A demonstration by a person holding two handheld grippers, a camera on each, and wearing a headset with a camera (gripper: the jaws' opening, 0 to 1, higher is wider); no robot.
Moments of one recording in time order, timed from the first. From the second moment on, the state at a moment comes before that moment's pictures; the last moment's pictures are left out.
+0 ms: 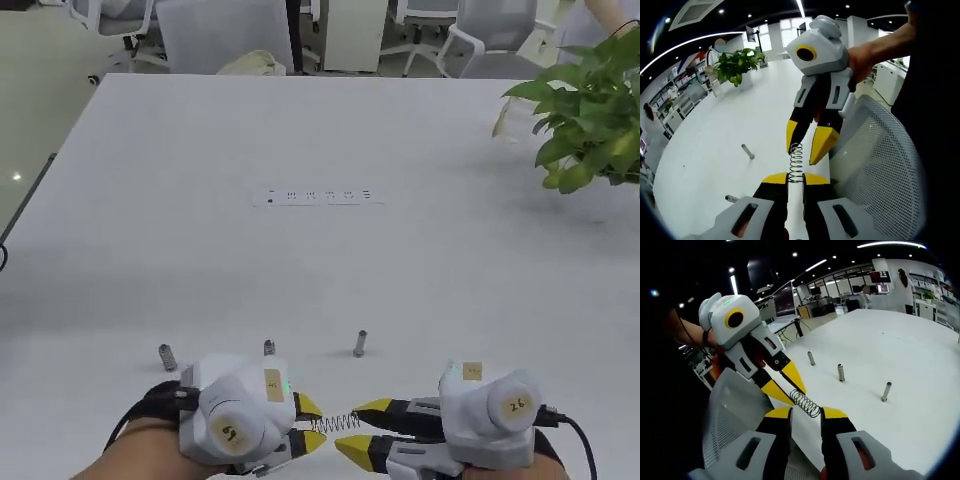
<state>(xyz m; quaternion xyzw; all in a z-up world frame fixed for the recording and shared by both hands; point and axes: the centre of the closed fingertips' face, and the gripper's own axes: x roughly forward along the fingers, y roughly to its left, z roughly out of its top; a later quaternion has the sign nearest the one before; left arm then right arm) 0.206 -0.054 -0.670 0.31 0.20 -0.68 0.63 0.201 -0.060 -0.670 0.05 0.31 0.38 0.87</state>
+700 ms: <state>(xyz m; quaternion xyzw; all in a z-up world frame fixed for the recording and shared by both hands) 0.199 -0.059 -0.676 0.33 0.18 -0.69 0.61 0.197 -0.051 -0.660 0.05 0.31 0.41 0.86</state>
